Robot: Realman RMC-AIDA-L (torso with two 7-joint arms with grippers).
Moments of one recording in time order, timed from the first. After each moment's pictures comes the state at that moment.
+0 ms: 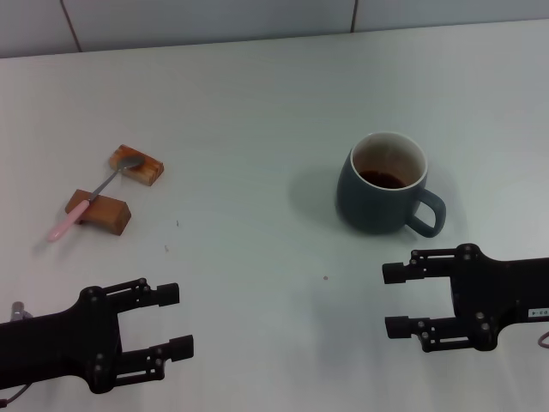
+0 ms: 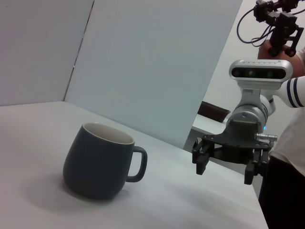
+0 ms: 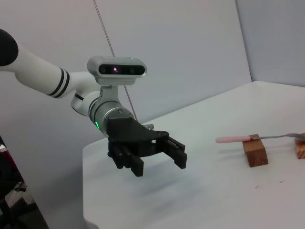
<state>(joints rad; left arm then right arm) -0.32 -2.02 0.65 0.42 2.03 1.83 -1.08 0.40 2.07 -0.72 -0.66 -2.08 -1.85 1.23</state>
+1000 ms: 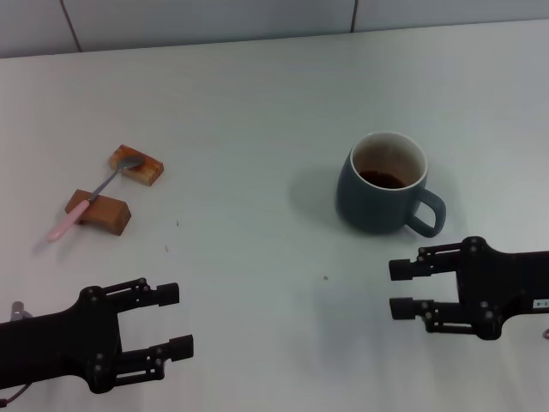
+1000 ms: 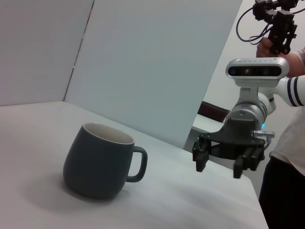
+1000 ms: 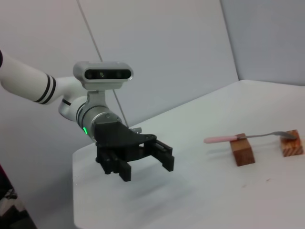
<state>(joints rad) -0.32 -2.02 0.65 0.42 2.03 1.83 -1.08 0.40 2.07 -0.71 -0.68 -2.07 -1.84 1.28</state>
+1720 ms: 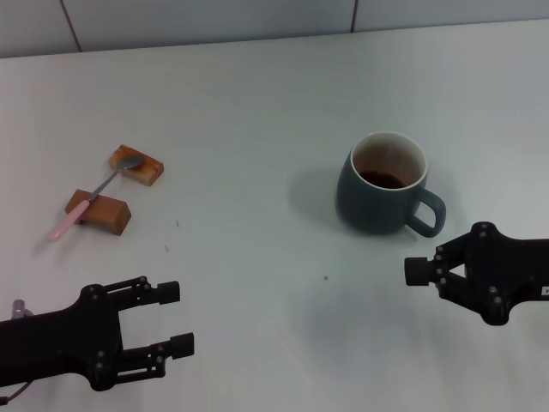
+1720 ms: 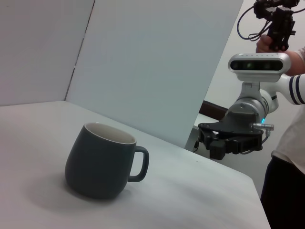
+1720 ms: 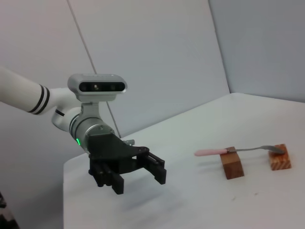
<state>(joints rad) -0.33 -2.02 0.65 0.42 2.03 1.83 -1.08 0.40 2.07 -0.65 -0.70 -2.07 -1.86 1.27</state>
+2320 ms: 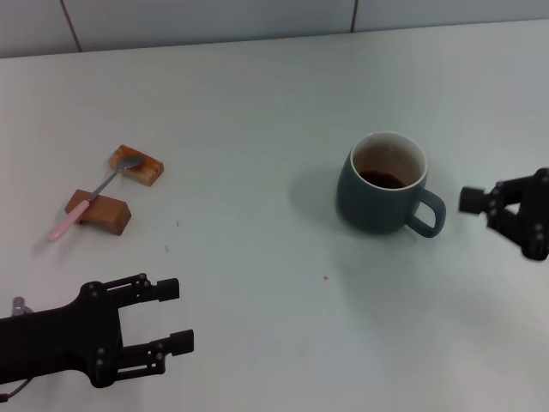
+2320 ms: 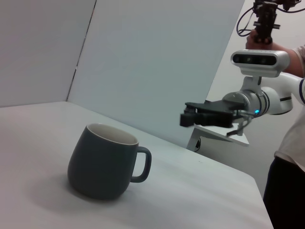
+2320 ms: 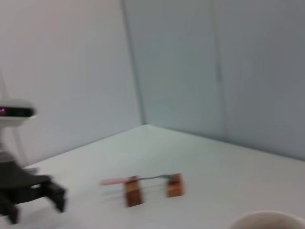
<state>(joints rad) -0.33 -2.02 0.65 0.43 2.03 1.82 -1.08 0.37 2.07 -0.42 -0.78 -2.06 -1.80 1.24</state>
